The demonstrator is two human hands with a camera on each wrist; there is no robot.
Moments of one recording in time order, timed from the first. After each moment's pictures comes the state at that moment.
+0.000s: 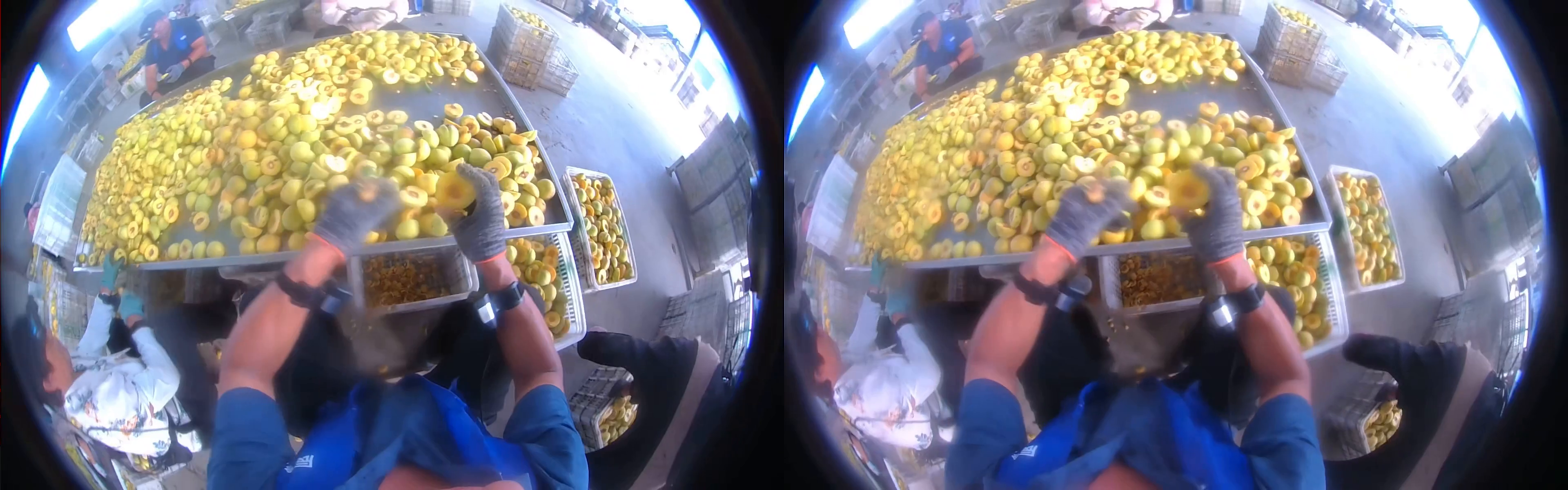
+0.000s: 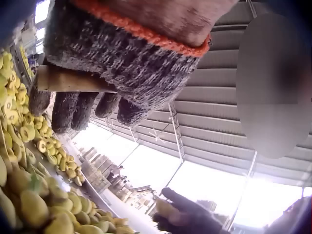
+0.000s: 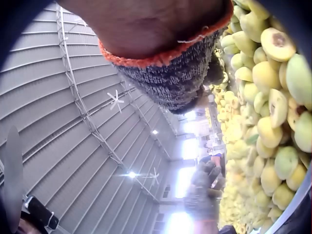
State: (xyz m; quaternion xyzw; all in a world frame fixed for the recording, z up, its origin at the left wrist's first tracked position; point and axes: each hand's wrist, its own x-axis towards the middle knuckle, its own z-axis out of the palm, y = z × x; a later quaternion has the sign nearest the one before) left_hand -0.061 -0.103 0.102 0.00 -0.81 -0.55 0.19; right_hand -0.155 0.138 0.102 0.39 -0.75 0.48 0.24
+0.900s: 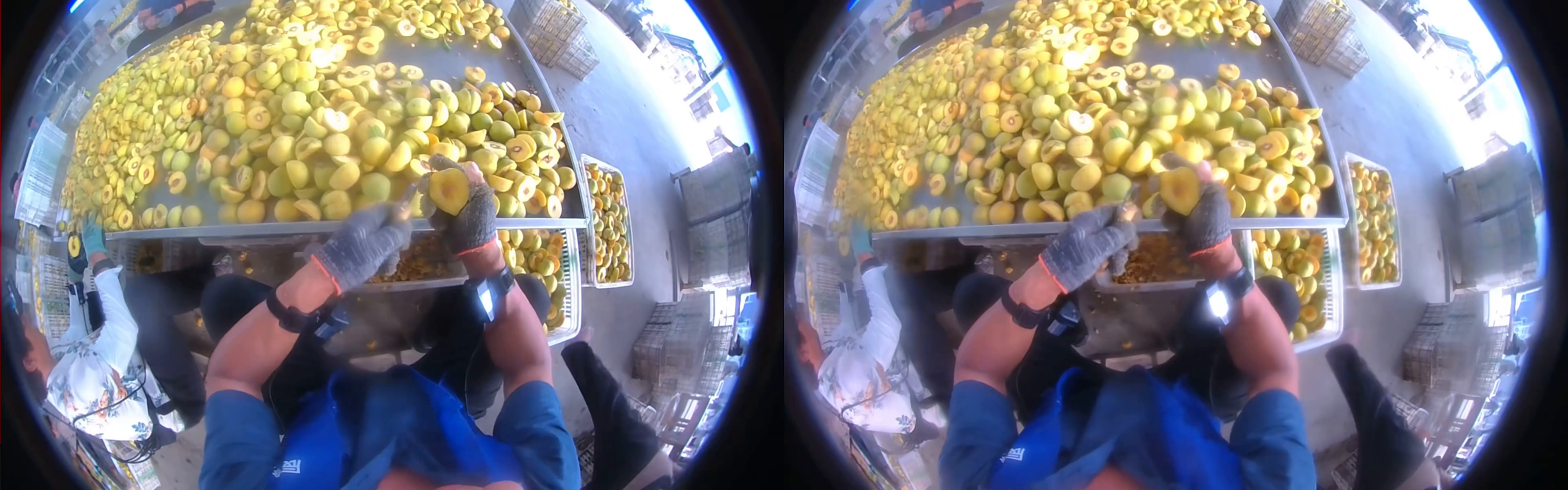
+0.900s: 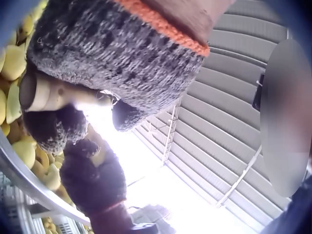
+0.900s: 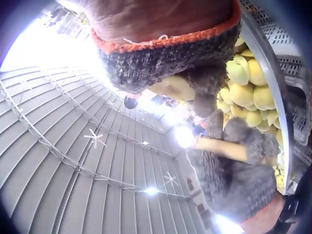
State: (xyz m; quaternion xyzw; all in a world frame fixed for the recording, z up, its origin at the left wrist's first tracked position) left_hand -0.009 -0.069 0.094 0.12 -0.62 -0.77 -0.10; right_hand -0.143 0.093 0.065 0.20 -0.59 0.75 -0.21
